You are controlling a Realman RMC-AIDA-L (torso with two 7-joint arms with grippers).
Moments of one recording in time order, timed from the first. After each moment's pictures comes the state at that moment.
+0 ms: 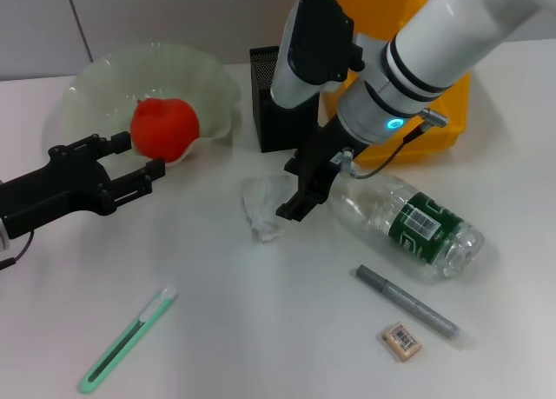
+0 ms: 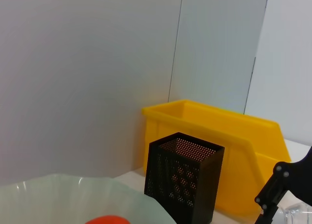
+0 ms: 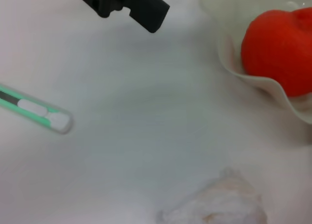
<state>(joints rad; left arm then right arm) -0.43 -2.06 0.92 0.61 1.61 1.27 -1.21 1.05 2.08 -1.31 -0.66 -2.47 -1.21 2.00</state>
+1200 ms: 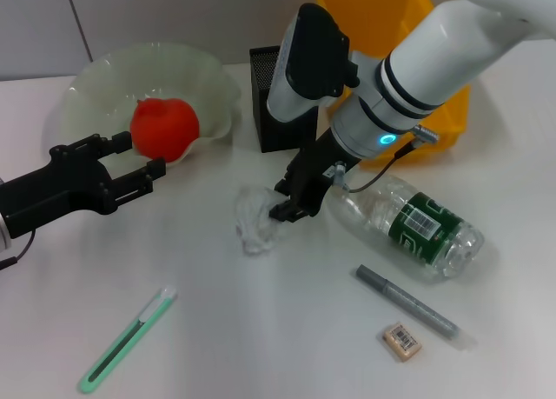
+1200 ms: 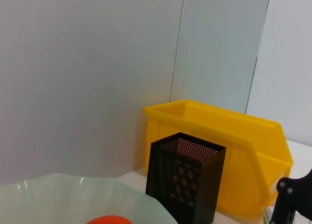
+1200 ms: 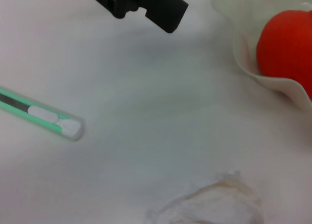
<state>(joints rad) -0.43 -2.06 0.91 0.60 1.61 1.26 -1.21 1.05 2.09 -1.31 -0.57 -2.41 -1.15 1.95</state>
